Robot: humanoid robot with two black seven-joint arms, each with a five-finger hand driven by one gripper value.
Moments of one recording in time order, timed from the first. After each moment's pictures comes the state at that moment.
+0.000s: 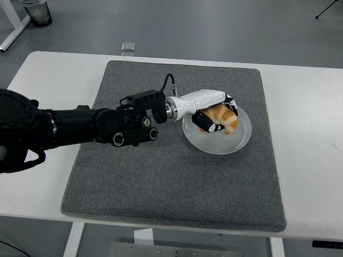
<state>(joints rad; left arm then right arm) -1.25 0.04 0.31 -0.82 0.79 0.28 -0.35 0.10 0.00 -0.01 0.12 0.06 0.00 -0.03</state>
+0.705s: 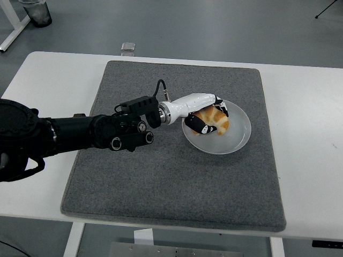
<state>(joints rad) -1.20 0.04 0.29 -0.77 0.77 0.29 -0.35 0.10 0.00 -0.01 0.12 0.06 0.00 -0.03</state>
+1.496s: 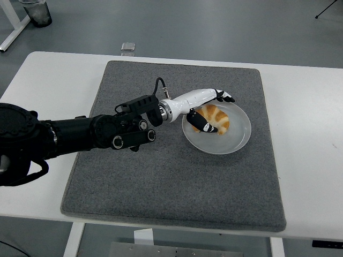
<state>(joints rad) -1.17 0.03 0.17 -0.78 0.76 0.29 -0.35 0.10 0.00 -0.01 0.12 0.06 0.00 -0.03</state>
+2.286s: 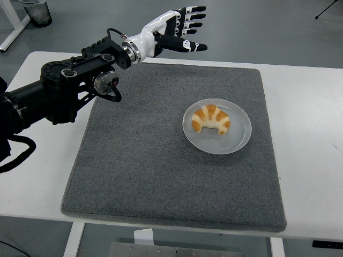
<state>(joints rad) -1.23 0.20 -0.20 -0.64 0.24 -0.19 -0.34 0.10 0.00 -0.01 0.12 0.06 0.00 -0.03</state>
